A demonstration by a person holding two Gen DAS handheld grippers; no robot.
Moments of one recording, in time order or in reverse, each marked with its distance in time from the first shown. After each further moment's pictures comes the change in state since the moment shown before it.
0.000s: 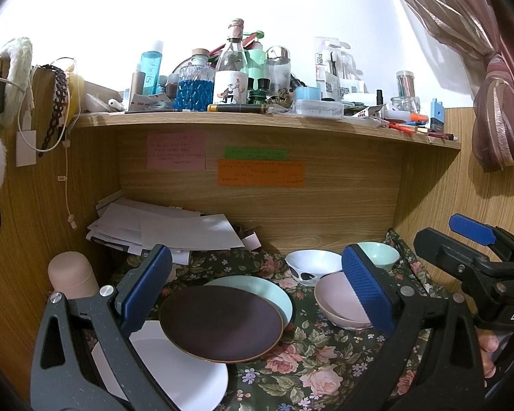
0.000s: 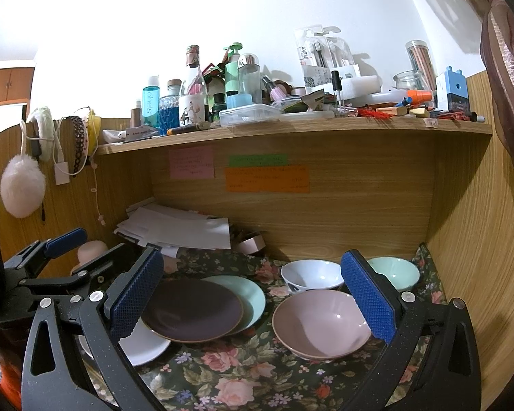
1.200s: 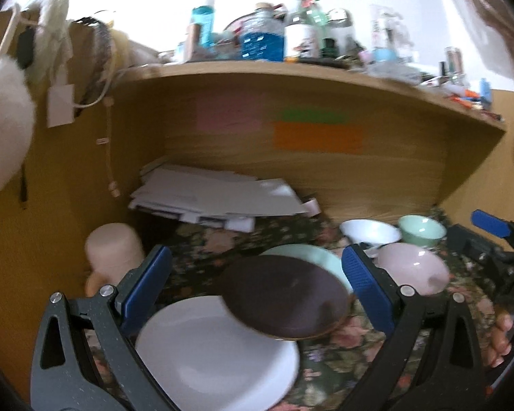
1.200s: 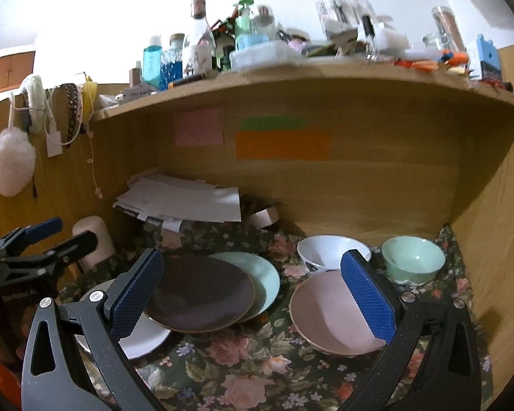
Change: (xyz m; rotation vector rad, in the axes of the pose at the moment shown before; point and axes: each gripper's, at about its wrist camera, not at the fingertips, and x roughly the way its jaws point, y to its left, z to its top) left arm 0.021 0.074 -0.020 -0.017 0.142 0.154; right arm 0.053 0.010 -0.018 0.006 0.123 0.048
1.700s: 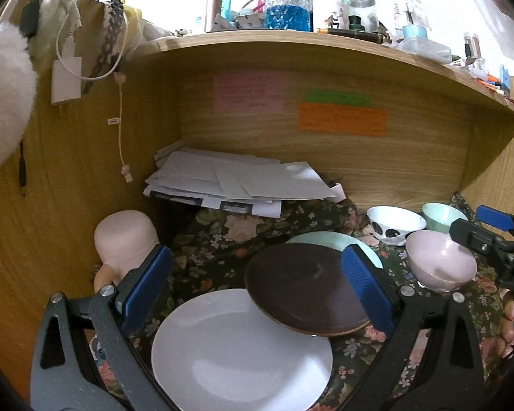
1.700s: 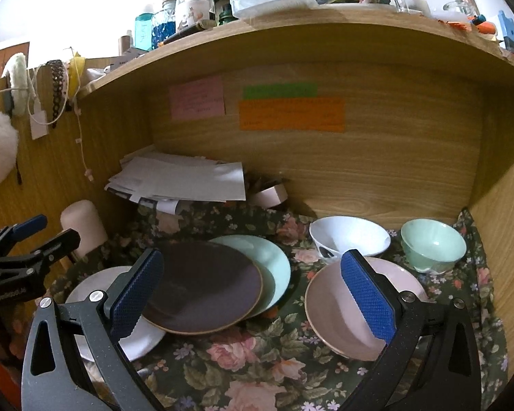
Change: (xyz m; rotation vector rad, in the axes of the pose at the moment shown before) left arm 0.027 0.016 -0.013 0.012 0.046 0.036; right arm 0.040 0.001 -0.008 0.009 0.089 0.015
